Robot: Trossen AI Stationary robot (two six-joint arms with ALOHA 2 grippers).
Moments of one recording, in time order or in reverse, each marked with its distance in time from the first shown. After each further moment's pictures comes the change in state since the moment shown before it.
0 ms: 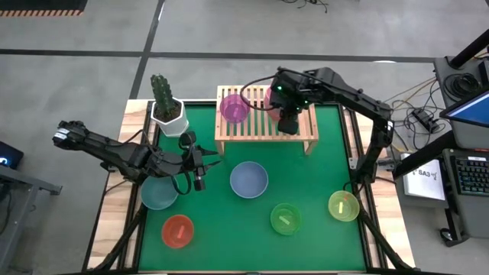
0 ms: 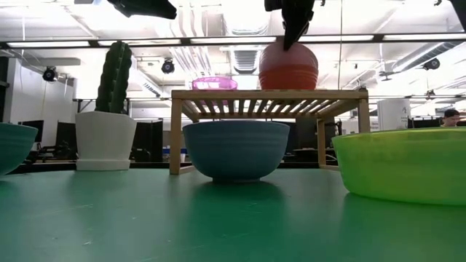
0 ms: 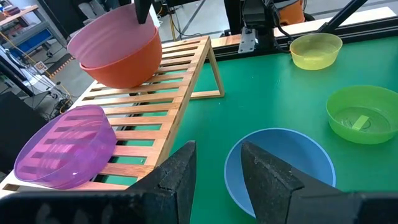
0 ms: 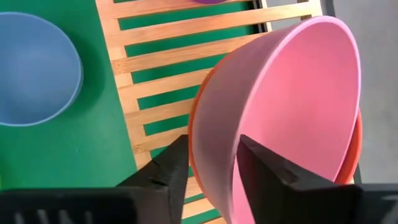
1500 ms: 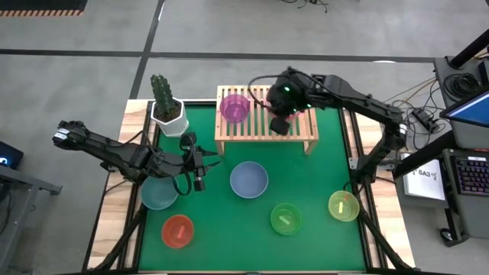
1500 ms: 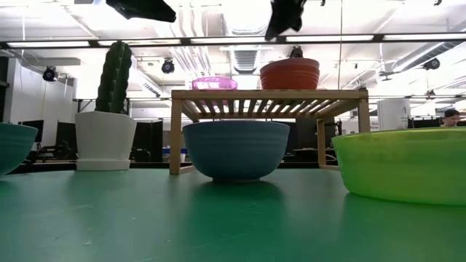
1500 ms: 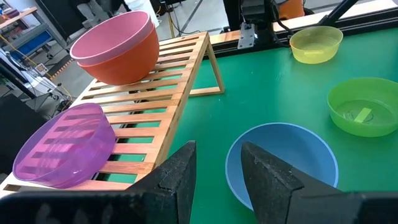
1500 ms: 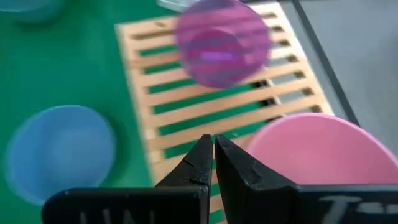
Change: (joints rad) left arm 0.000 0.000 -0.017 0.006 0.001 0.018; right arm 0.043 -0.142 -0.218 0.375 -0.062 0.090
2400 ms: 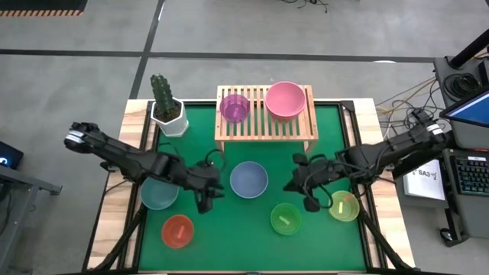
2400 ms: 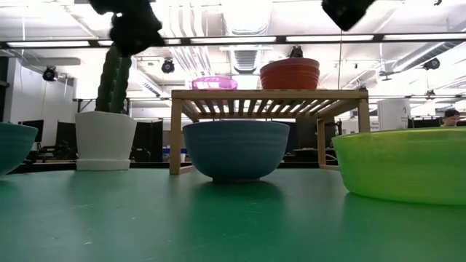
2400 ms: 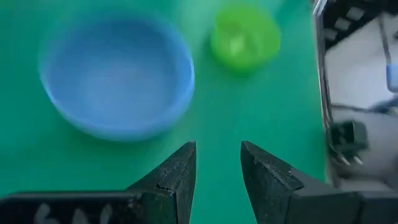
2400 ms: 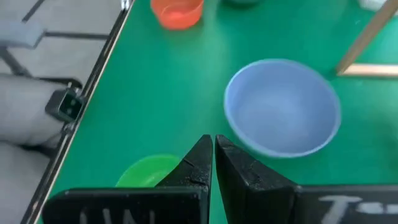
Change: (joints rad) left arm -0.008 0.254 0.126 -0.205 0.529 -0.592; right arm 0.637 -0.450 -0.911 0.649 0.009 0.300
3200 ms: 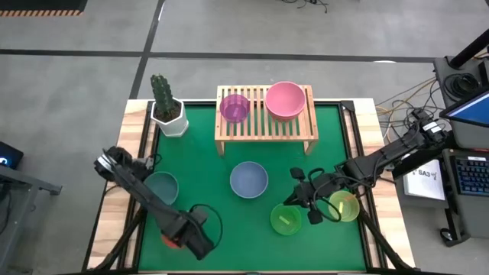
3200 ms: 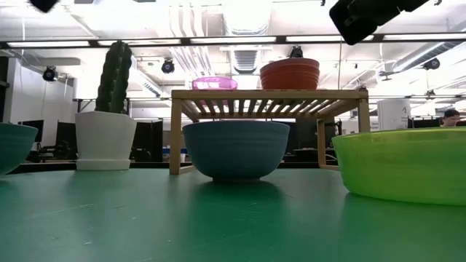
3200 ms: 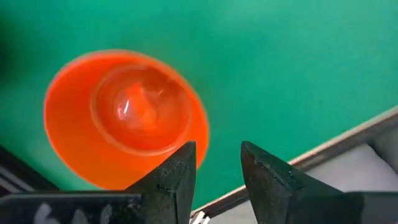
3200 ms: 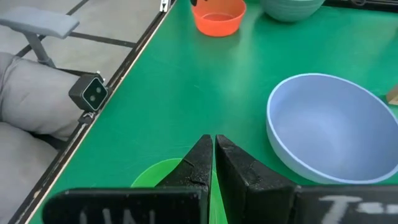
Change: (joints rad) left arm -0.407 0.508 0.440 -0.650 0.199 -1.127; right arm 0.099 0.000 -0.210 0.321 0.001 -0.078
